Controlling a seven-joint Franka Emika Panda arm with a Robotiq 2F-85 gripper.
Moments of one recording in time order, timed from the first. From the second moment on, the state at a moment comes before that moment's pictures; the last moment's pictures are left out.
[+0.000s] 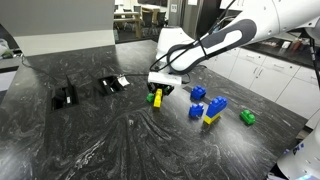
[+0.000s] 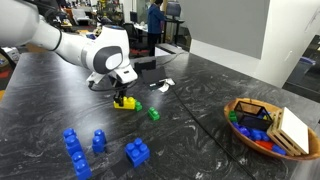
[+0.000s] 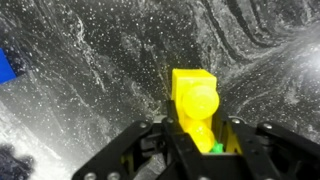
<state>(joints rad) 0.13 0.42 0.04 -1.74 0.06 2.28 1.16</state>
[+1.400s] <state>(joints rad) 0.16 0.02 0.10 -2.10 0.19 2.15 0.28</state>
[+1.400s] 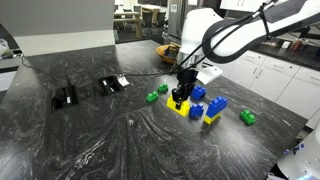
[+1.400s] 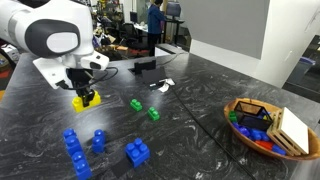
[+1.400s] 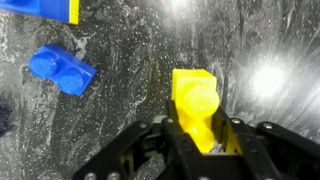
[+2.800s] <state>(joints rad) 0.16 -0.14 0.07 -2.29 0.25 1.75 -0.58</state>
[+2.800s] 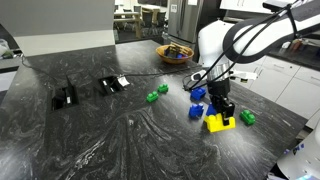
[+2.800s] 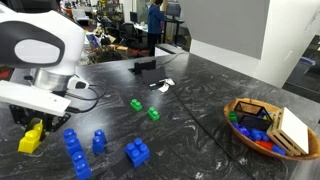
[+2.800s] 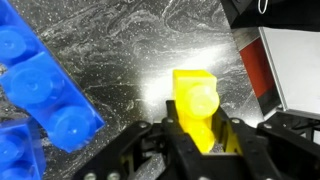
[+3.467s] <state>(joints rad) 0.23 -0.15 0.16 -2.37 0.25 1.82 -0.58</state>
